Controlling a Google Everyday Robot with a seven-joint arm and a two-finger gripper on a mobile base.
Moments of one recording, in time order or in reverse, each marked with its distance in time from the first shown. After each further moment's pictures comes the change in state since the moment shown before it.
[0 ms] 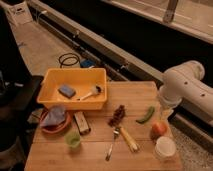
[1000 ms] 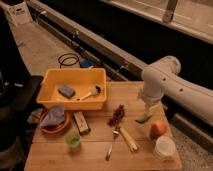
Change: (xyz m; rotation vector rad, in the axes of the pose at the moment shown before) arm -0.066 -0.027 0.003 -0.002 -0.006 -0.314
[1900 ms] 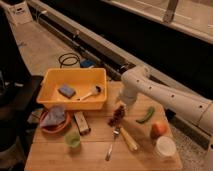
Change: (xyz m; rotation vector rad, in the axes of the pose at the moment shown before) arm -0.063 -0.073 0.110 0.033 -0.205 -0.339
